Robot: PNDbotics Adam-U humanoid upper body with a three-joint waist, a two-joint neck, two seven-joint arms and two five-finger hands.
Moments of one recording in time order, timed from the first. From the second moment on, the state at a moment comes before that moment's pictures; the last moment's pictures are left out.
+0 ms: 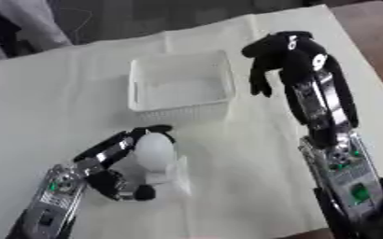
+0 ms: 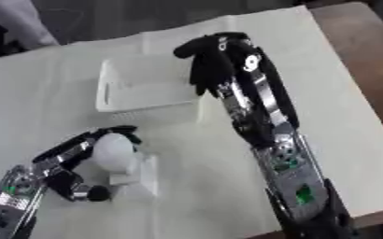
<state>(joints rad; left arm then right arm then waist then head) -0.14 0.21 -0.13 -1.61 -0.21 -0.32 -0.57 -0.38 -0.09 0.33 -1.94 0.19 -0.36 0.17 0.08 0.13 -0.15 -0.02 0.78</state>
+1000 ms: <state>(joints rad) -0.16 0.19 -0.21 -1.55 -0.24 -0.25 -0.27 -0.38 -0.09 0.33 -1.94 0.19 -0.36 0.17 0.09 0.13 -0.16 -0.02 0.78</state>
